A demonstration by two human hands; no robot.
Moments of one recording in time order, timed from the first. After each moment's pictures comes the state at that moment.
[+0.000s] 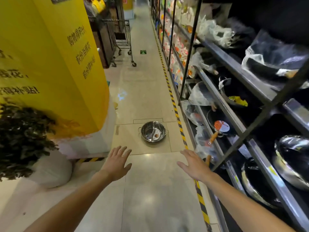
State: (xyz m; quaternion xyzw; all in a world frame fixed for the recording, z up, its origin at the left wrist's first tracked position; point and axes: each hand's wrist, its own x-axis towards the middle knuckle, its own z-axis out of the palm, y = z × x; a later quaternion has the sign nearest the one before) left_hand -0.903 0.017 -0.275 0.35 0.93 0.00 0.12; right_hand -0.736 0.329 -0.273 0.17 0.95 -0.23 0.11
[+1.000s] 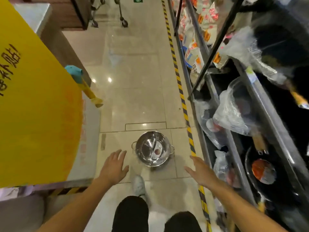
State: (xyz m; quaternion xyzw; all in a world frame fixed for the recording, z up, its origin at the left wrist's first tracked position) left_hand -1.457 0.293 -0.463 0.25 0.92 0.03 0.31; right_hand -1.279 0.618 -0.453 0.29 0.86 -0.30 0.28
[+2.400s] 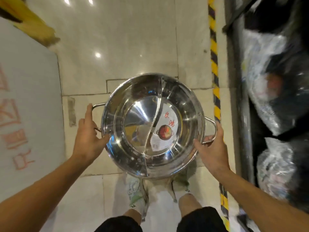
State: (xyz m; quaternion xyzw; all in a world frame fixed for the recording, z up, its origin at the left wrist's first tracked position) left_hand -1.638 0.364 -0.790 0.01 0.92 0.28 0.26; right_hand -1.430 0.664 -0.812 0.51 0.75 -0.43 0.06
